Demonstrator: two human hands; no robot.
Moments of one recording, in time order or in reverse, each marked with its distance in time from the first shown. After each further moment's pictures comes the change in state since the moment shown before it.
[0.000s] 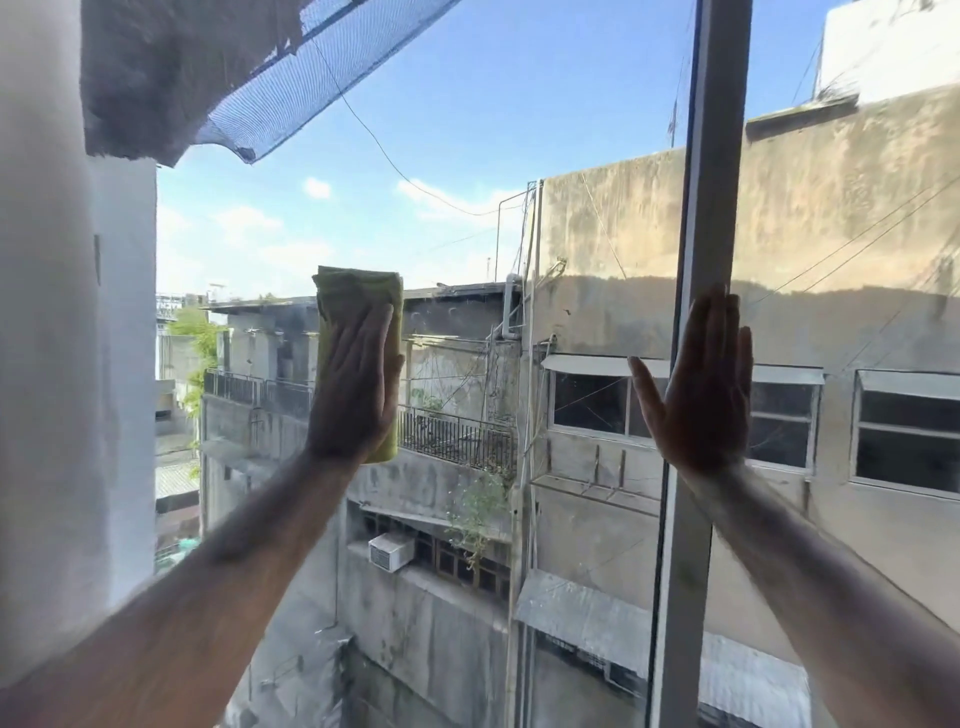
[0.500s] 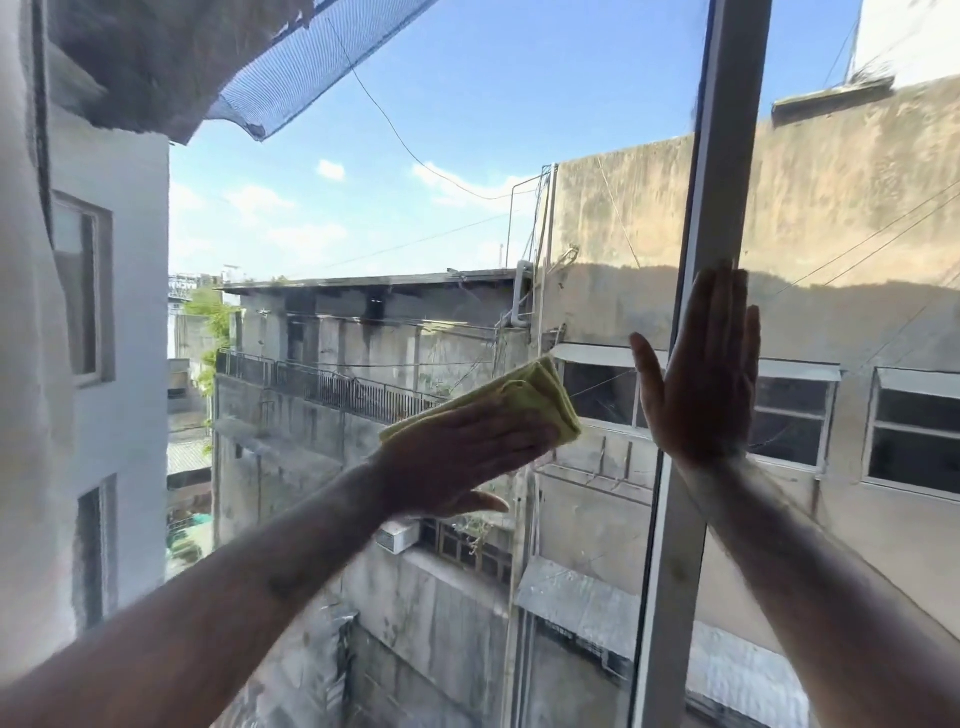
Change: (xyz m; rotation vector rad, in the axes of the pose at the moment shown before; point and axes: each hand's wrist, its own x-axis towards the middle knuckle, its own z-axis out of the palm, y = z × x) left_hand -0.046 0.058 0.069 0.305 -0.310 0.989; right_hand -0.002 0.004 0.009 0.003 0.086 -0.028
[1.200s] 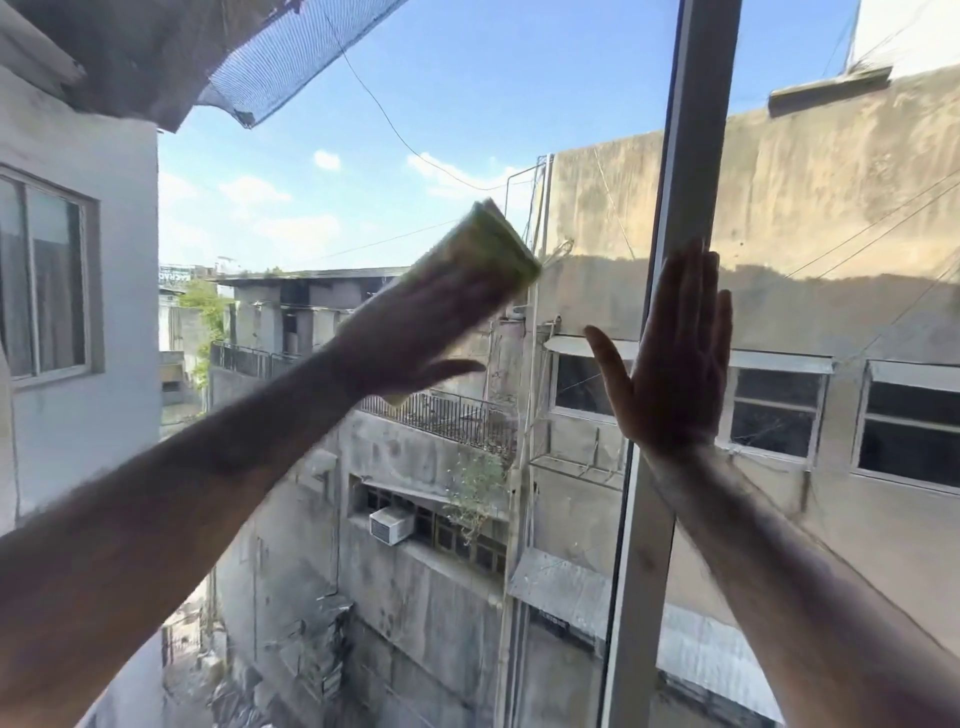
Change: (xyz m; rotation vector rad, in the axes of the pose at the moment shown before) left_hand 0.046 -0.089 -0.026 0.052 0.070 -0.225; right_hand 0.002 -0.001 -0.005 0.031 -0.023 0.004
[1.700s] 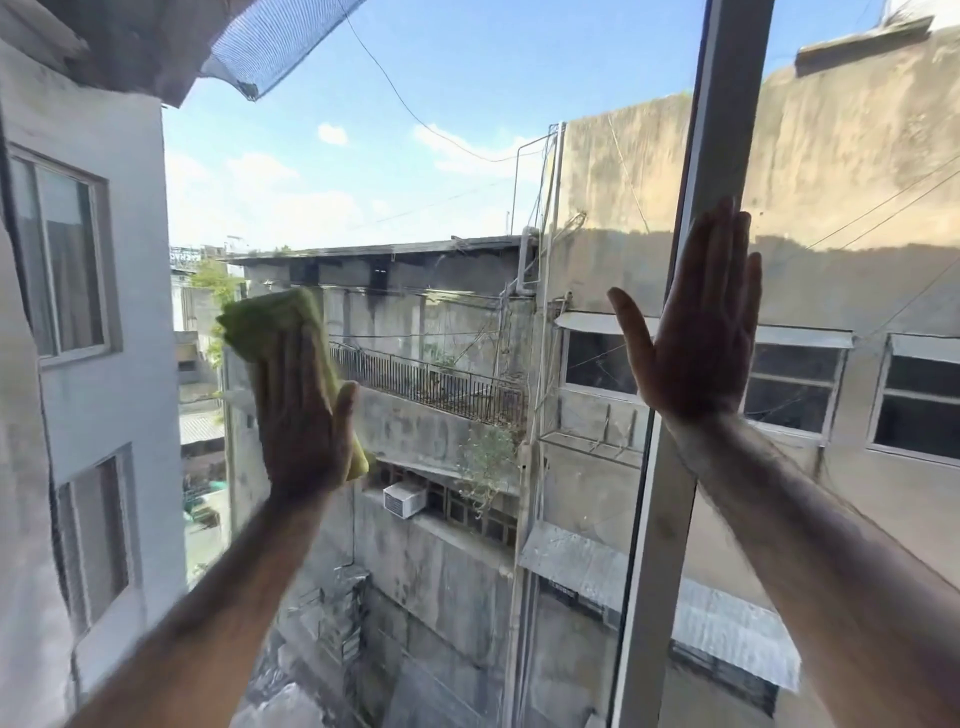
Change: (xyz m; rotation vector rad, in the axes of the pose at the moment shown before) left_hand -0.157 0.076 0.016 -0.107 0.022 -1.022; right_hand -0.002 -0.005 -0.003 -0.010 -0.005 0.006
